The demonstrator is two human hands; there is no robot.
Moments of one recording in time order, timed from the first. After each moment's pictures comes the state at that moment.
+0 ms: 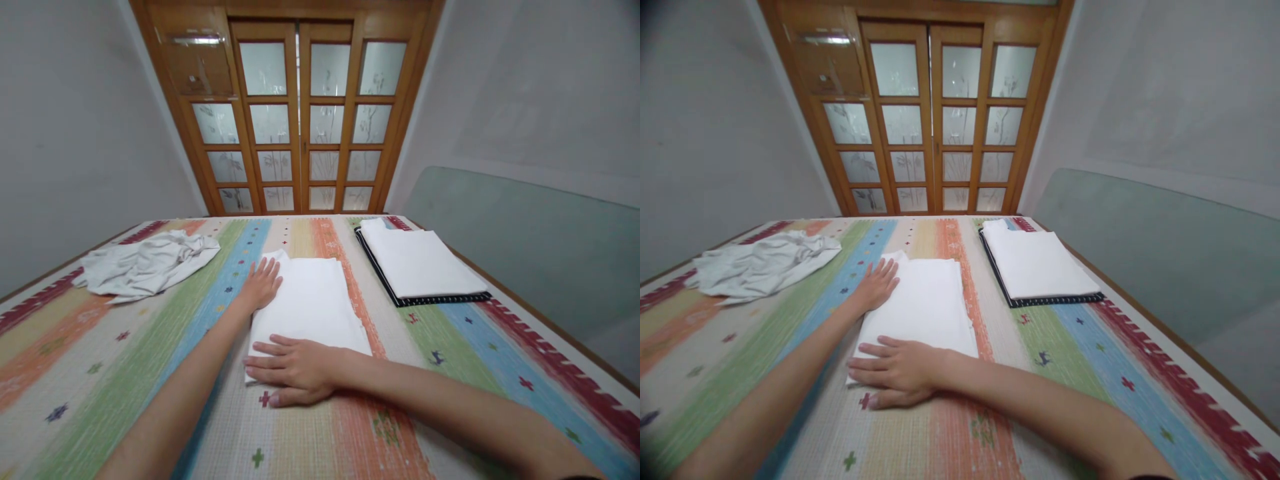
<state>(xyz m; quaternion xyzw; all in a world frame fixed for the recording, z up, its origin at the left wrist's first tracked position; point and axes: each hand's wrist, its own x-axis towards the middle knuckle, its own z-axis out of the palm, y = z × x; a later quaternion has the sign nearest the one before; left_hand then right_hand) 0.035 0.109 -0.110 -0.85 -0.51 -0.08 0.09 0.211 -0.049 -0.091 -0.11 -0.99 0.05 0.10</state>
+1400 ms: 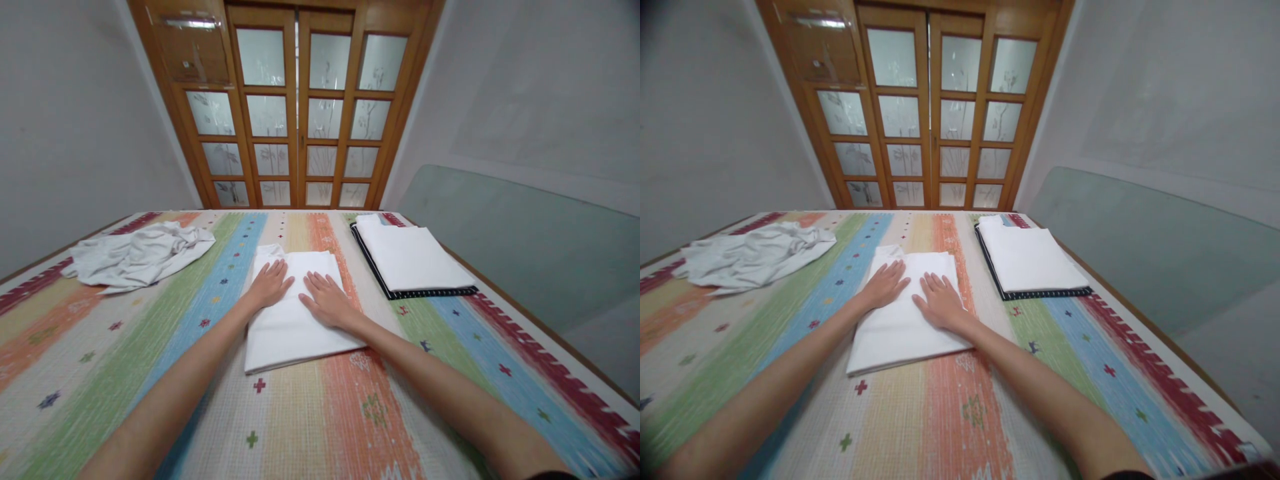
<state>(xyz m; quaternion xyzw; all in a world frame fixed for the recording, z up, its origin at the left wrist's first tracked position) 0.067 0.093 -0.115 -0.88 -0.48 -0.06 0.03 0.265 0.016 -0.111 -0.54 -0.83 0.04 0.12</state>
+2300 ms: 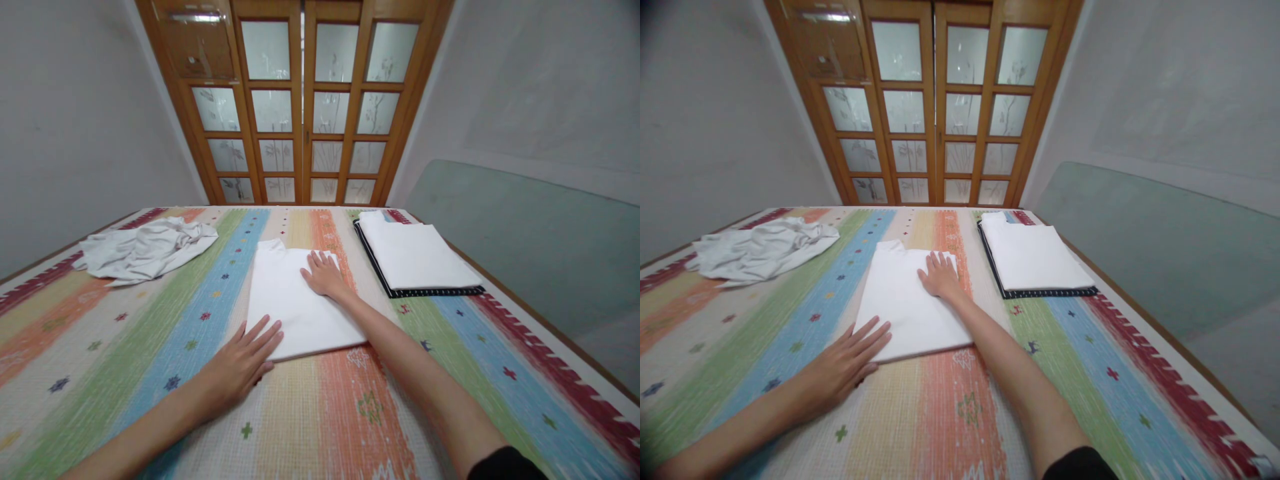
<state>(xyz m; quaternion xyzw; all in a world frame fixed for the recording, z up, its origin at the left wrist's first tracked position) 0.000 -0.078 -0.104 -0.95 -0.31 -0.06 0.05 0.262 0.073 -0.100 -0.63 -0.77 0.07 0.07</state>
